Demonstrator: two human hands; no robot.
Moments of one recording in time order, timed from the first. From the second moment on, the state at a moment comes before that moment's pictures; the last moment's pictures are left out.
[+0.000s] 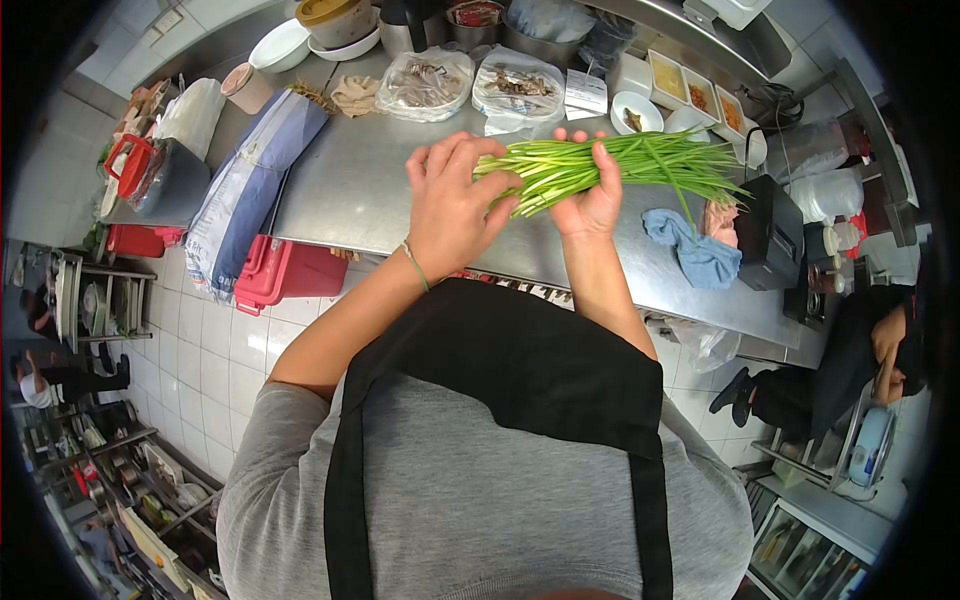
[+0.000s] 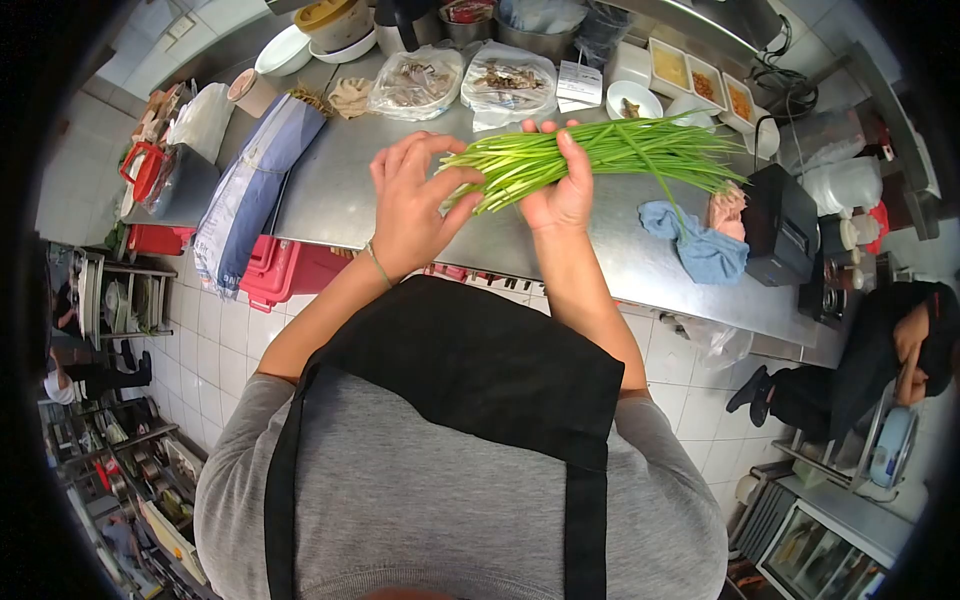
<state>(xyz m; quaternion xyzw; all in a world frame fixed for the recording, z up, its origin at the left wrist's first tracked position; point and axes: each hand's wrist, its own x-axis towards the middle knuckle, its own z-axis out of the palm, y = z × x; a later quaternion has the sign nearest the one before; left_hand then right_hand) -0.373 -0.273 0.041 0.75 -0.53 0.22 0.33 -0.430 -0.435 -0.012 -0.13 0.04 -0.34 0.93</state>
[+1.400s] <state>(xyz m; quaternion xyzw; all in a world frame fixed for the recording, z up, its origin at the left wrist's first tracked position) -0.363 -0.276 0.014 0.72 -0.52 0.15 0.44 -0.431 -0.425 -0.009 -0.14 0.10 -0.33 0.93</state>
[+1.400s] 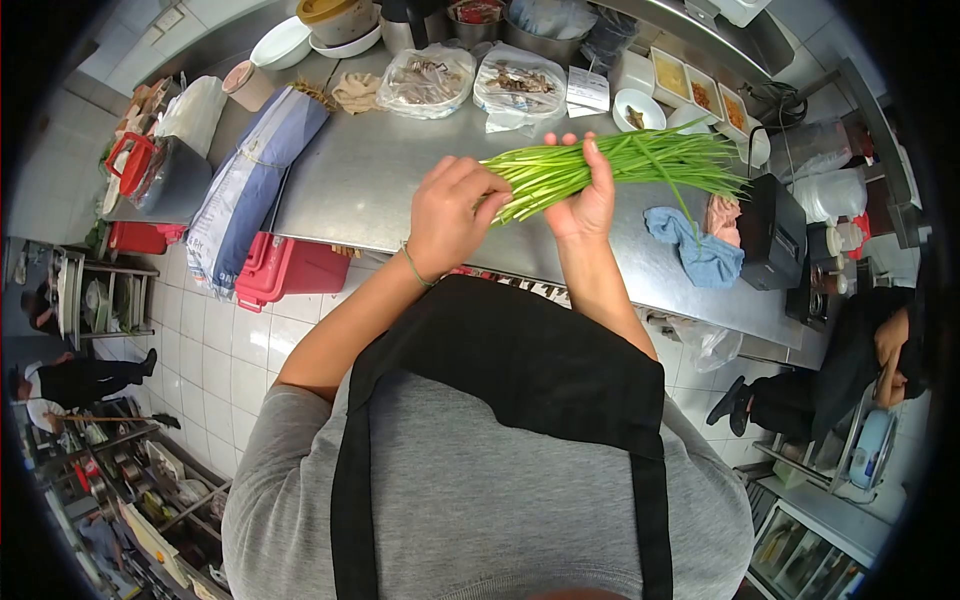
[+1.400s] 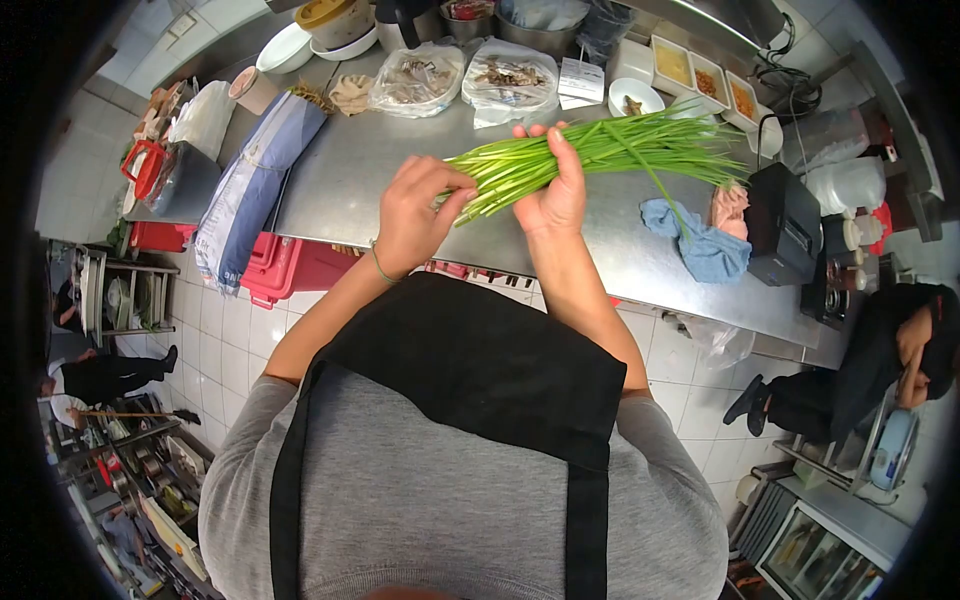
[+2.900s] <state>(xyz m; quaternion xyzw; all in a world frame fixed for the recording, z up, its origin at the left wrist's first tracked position) -0.365 -0.281 0.002 0.42 -0.12 -0.41 0.80 -0.447 -0.456 -0.033 -0.13 -0.09 -0.26 0.95</state>
